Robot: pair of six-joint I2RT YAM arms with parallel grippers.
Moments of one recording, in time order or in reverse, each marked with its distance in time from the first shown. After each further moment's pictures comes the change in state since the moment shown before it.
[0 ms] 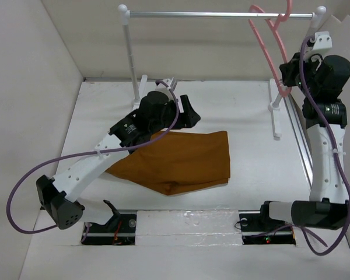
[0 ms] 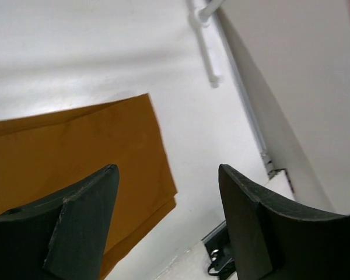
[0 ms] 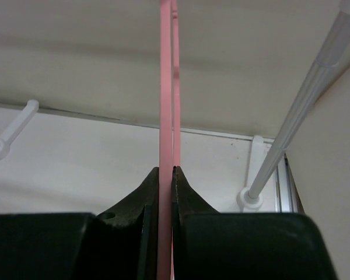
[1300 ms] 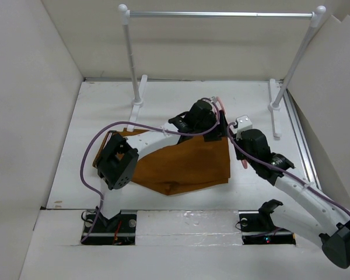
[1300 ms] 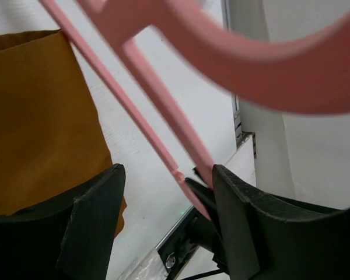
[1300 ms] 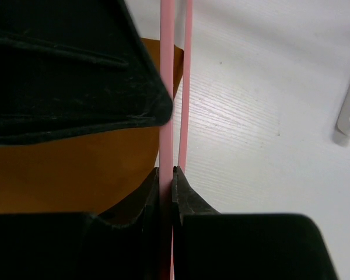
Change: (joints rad) left arm -0.071 0.603 0.154 0.291 0.316 -0.274; right arm 0.671 -0.393 -0.937 0.005 0.551 0.039
